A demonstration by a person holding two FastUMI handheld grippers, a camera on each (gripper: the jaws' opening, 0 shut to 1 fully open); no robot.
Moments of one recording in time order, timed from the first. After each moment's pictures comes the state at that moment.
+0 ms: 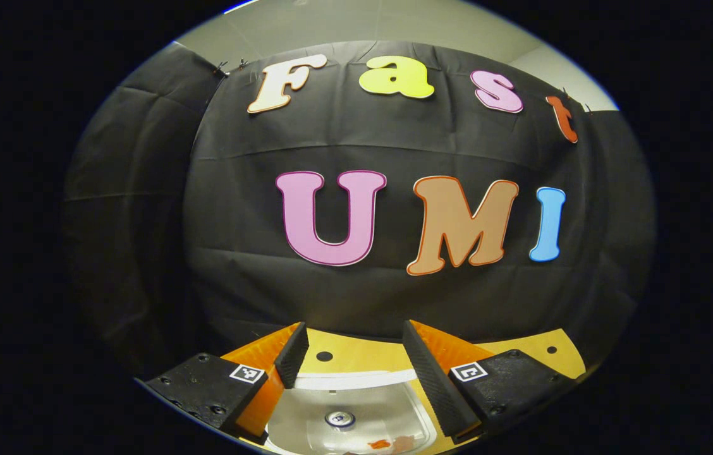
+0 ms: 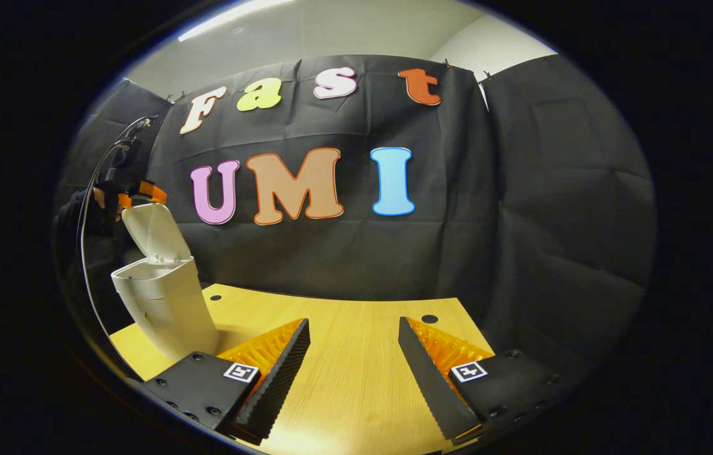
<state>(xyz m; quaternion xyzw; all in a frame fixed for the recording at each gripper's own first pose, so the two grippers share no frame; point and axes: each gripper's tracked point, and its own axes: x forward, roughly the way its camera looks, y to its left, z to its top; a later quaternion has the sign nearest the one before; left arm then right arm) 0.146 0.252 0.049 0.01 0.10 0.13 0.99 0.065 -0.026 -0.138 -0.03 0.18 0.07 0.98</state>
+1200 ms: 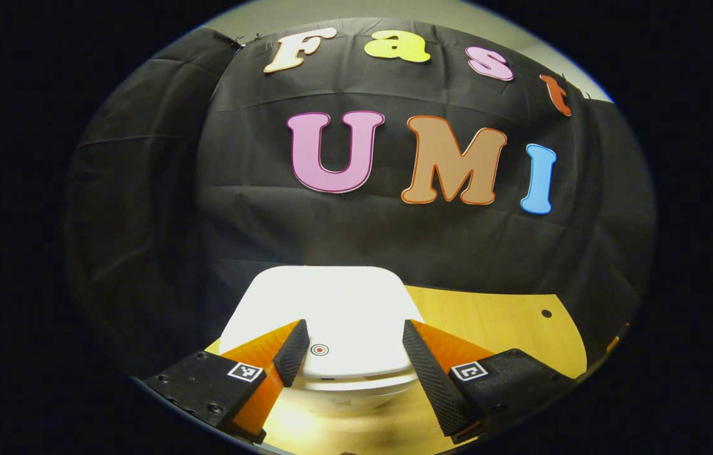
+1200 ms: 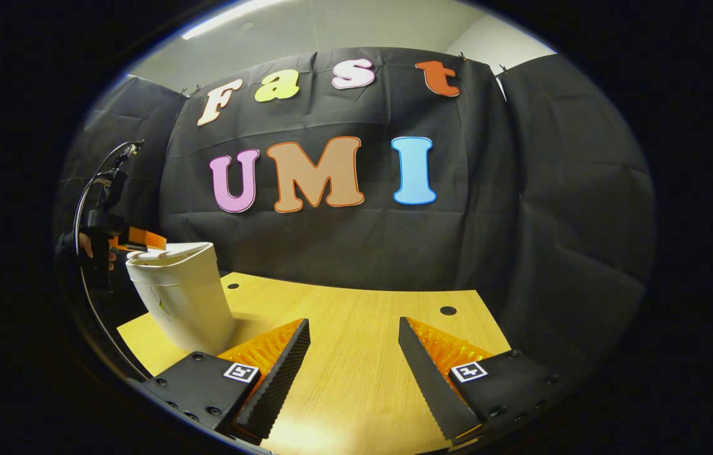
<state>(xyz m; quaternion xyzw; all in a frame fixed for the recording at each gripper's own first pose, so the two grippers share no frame) 0.057 0.223 -0.080 -0.02 0.19 0.15 0.97 0.054 -0.013 -0.156 -0.04 0.20 0.11 0.97</state>
